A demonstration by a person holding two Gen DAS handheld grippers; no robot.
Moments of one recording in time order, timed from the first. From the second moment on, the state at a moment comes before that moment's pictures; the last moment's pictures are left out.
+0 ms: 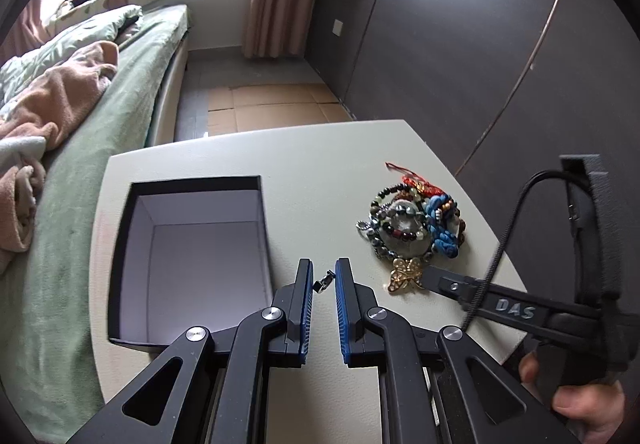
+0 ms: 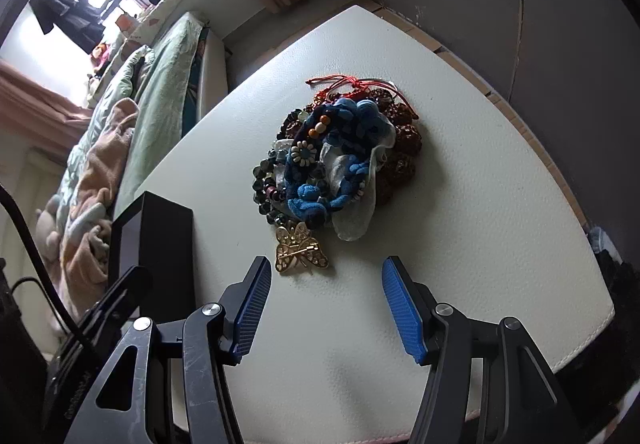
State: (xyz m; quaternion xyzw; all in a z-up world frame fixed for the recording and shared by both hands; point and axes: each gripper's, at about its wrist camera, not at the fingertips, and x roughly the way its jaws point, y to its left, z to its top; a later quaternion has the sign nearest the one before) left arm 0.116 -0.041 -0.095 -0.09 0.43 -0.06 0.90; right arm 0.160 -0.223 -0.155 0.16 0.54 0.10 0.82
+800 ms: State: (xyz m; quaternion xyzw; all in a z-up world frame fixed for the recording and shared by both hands) left arm 0.111 0.059 -0.082 -0.20 0.41 0.00 0.89; right arm 0.152 -0.146 -0.144 0.02 0.52 0.09 0.85
